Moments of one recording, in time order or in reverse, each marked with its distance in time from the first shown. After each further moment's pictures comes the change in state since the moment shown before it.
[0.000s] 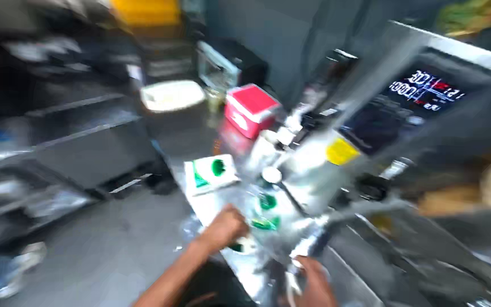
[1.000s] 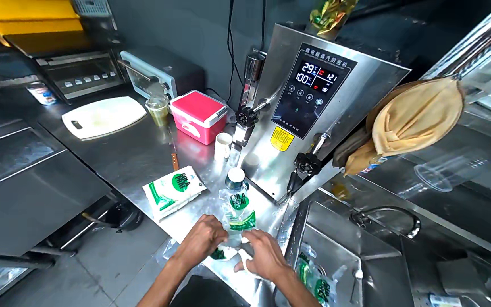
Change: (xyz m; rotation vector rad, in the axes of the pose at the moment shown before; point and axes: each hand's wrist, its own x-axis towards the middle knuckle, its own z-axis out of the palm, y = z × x) left_hand 0.013 -0.020 0.012 -0.102 0.017 0.148; right_hand 0.074 -0.048 0.044 -0.232 -0.032 -0.081
